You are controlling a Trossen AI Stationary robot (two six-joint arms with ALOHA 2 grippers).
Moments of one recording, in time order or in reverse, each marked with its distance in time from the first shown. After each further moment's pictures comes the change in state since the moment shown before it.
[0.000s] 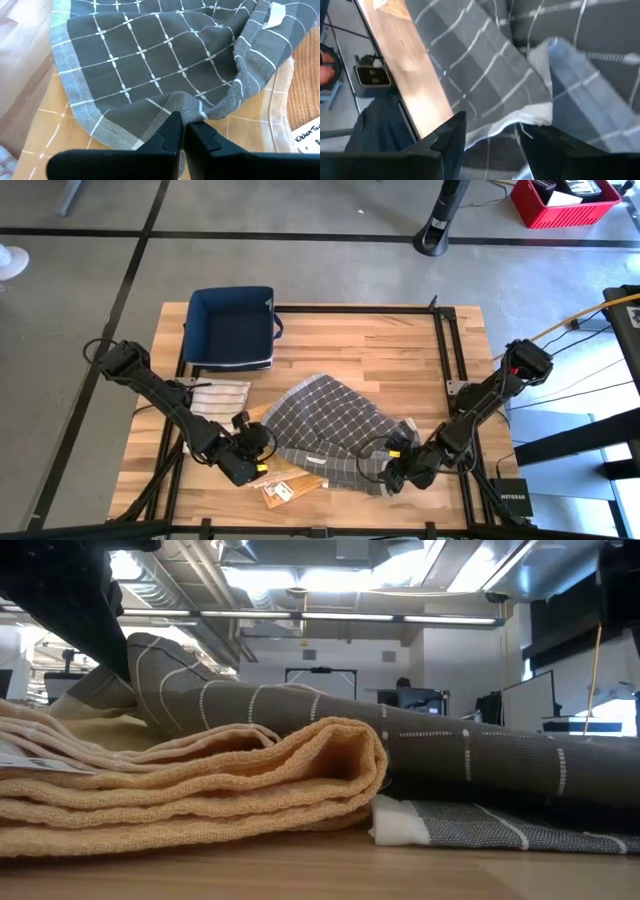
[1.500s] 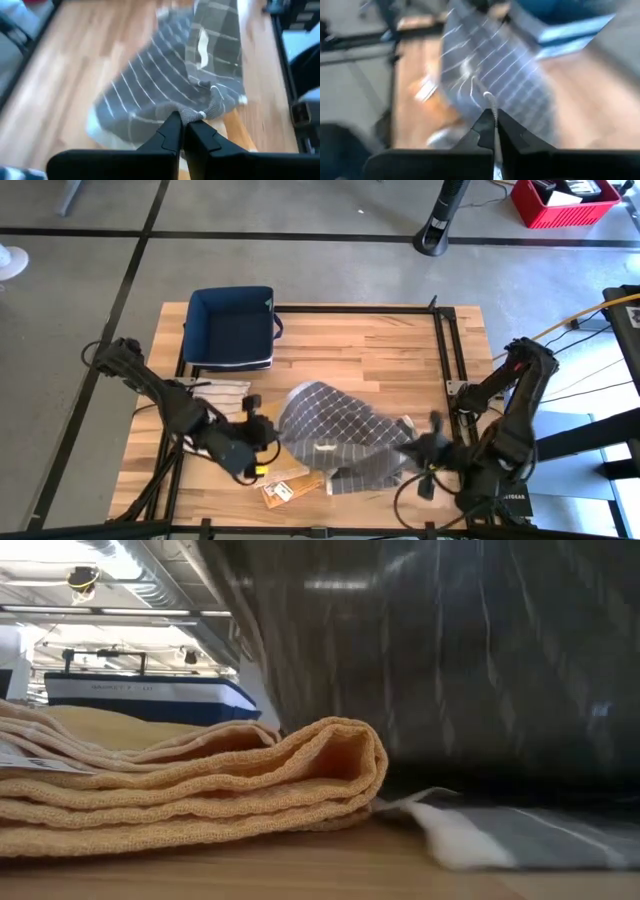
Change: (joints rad) left arm 0.074 -0.037 0.551 -0.326 0.005 0.499; right arm 0.188 -0.036 0.758 -0.958 0.674 -0.496
